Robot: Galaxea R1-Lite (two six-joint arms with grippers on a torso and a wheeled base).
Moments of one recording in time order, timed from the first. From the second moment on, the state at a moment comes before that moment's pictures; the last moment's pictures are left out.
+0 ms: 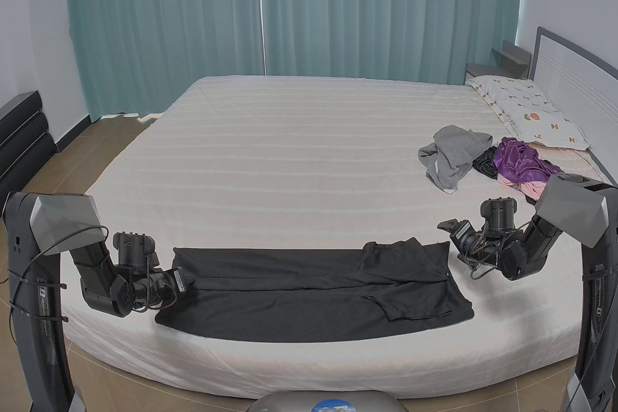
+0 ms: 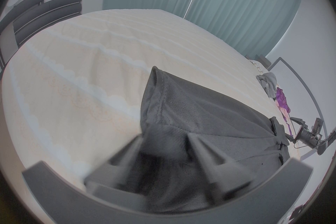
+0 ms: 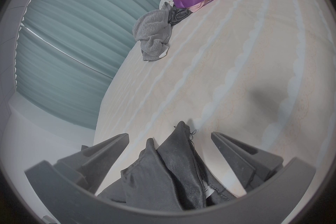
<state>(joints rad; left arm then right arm) 0.00 2.41 -0.71 -0.95 -0.14 -0.37 0.08 2.45 -0.99 -0.86 0.07 0.94</state>
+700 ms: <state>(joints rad) 0.00 2.40 -0.71 -0.98 -0.14 -0.39 0.07 2.45 -0.99 -0.86 0.07 0.95</state>
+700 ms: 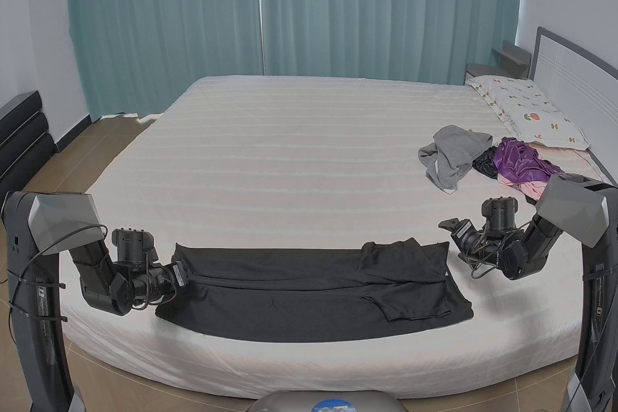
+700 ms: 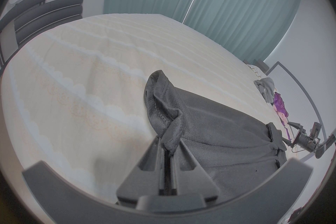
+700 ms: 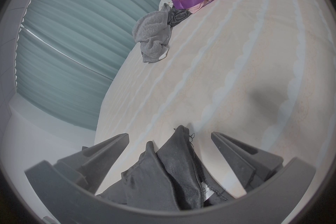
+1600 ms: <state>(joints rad) -0.02 2.39 -0.74 -0.99 -0.10 -0.48 0.08 2.45 -0.99 -0.86 0.07 0.94</state>
